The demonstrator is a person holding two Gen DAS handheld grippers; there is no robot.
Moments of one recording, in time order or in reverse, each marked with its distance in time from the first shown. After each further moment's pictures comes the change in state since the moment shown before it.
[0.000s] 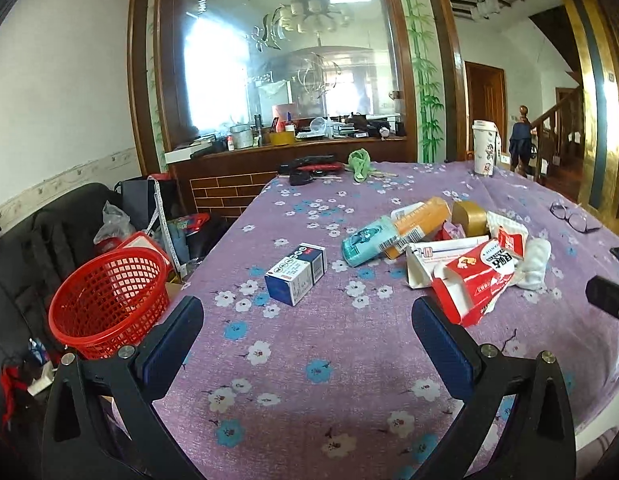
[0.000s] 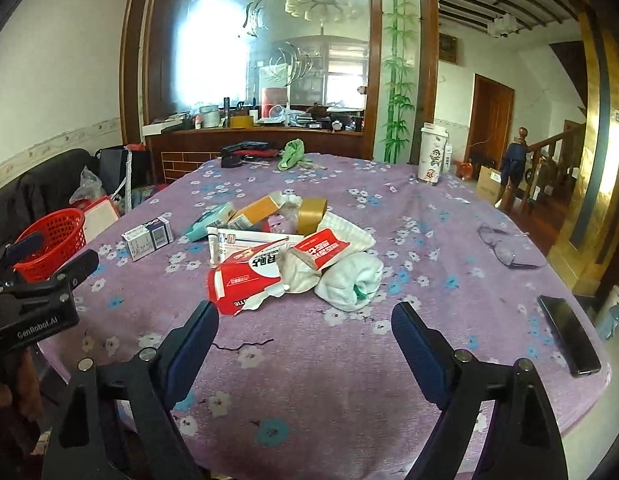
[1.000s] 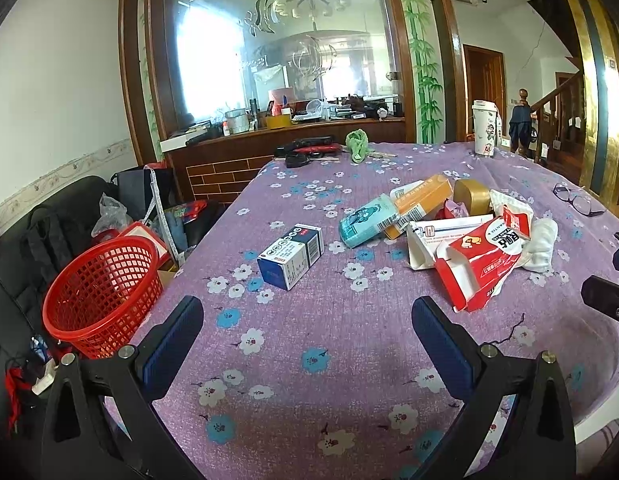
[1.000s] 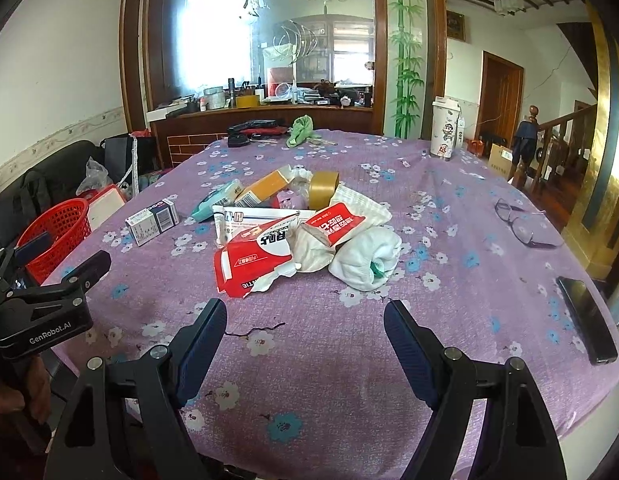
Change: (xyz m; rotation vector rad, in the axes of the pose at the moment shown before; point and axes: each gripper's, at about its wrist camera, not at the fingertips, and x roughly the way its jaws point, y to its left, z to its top) left arm 0.014 -0.006 -0.010 0.032 0.059 -0.001; right arm 0.016 0.001 -0.008 0.034 0.074 0.033
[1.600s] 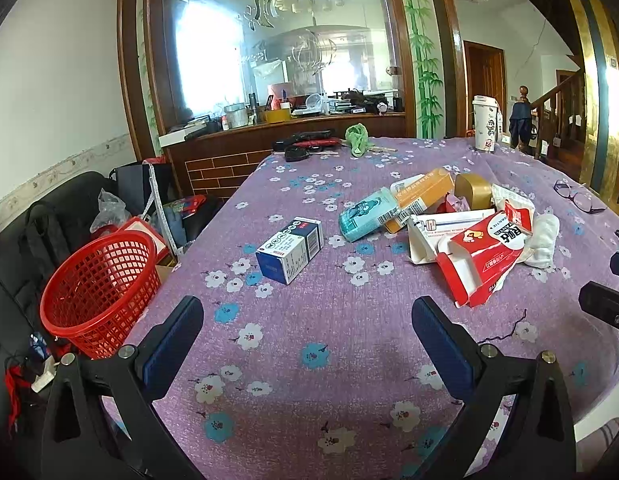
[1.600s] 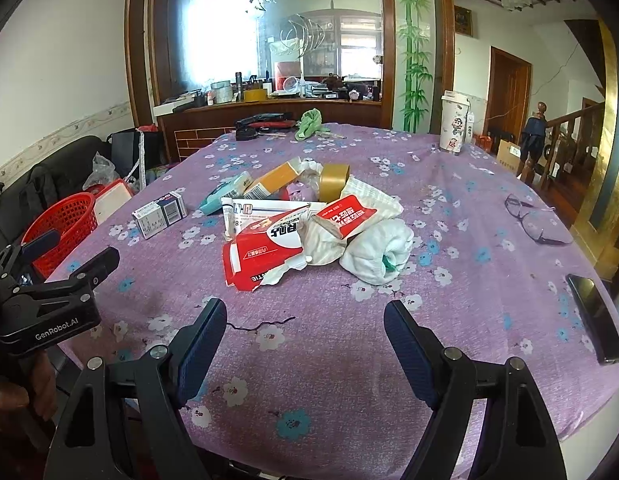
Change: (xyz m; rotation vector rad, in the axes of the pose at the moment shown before) left arm 0.003 0.003 -0.003 -0.002 0.018 -0.004; right arm 0.007 0.004 -0.002 -0.002 0.023 0.032
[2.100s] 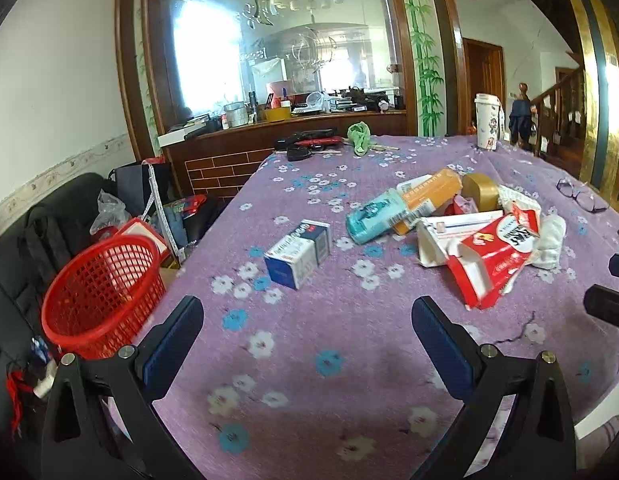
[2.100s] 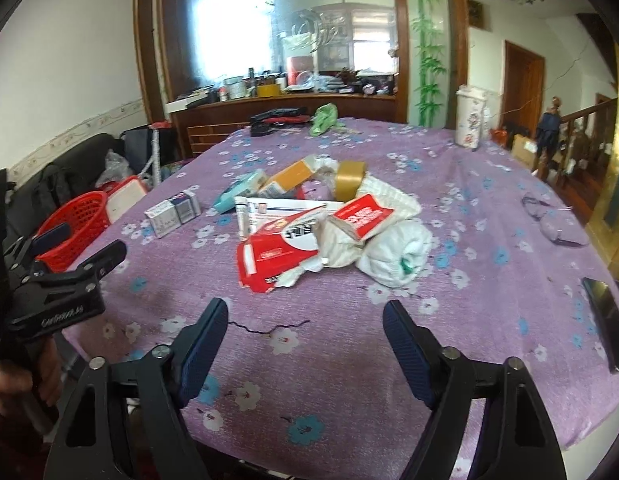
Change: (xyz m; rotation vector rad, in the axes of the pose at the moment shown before) left arm 0.009 0.011 0.013 0.036 0.023 -0.009; right arm 0.011 -0.003 0.013 0.008 0.048 0.125
